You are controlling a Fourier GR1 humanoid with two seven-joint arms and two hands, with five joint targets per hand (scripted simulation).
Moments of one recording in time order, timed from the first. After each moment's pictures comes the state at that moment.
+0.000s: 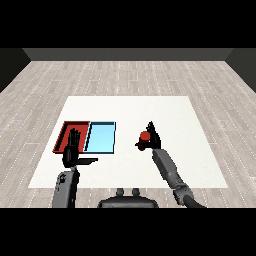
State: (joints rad) left arm 0.02 0.06 0.09 -1.63 0.10 -0.06 -0.36; right arm -0.55 0.00 0.01 -0.66 -0.32 0.01 -0.55
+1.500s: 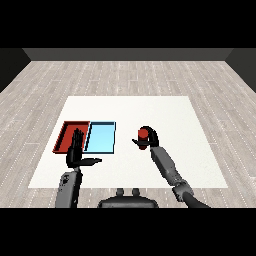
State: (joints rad) left arm 0.03 0.03 0.05 -1.65 0.06 -0.03 -0.36; right arm -0.61 -0.01 0.08 -0.63 -0.24 -0.17 -0.56
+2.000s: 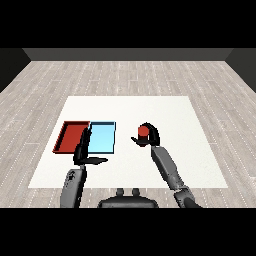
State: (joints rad) left arm -0.01 0.03 -0.01 -1.58 0.02 -0.03 -0.35; right arm -0.51 -0.01 0.12 -0.95 -0.21 -0.21 -0.45
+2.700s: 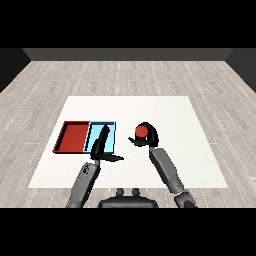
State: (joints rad) left arm -0.14 0.00 -0.24 -1.51 0.05 0.10 -0.25; right arm -0.46 0.00 0.20 -1.12 -0.22 -0.26 -0.40
